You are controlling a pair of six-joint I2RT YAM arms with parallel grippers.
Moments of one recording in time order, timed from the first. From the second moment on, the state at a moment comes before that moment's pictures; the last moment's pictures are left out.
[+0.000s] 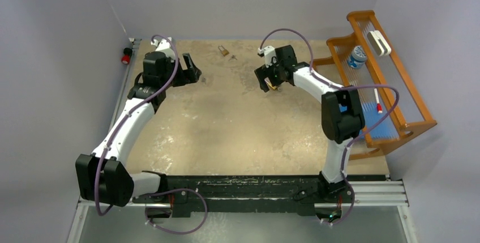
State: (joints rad) left arm -0.18 1.26 1.07 -0.25 0.13 -0.38; right arm 0.35 1.91 1.43 -0.35 -0.12 -0.22
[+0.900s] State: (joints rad) left arm -0.18 1.33 1.07 -0.25 0.15 -0.38; right arm 0.25 2.17 1.59 -0.39 -0.23 -0.32
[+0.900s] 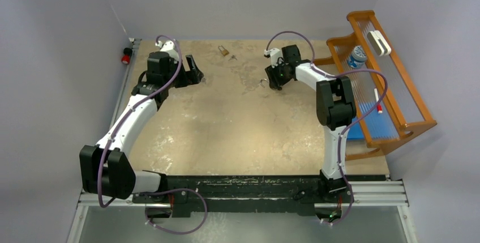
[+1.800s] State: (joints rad) left arm -0.28 1.27 1.07 -0.22 0.15 -0.46; right arm 0.44 1.87 1.25 -0.33 -0.20 0.15
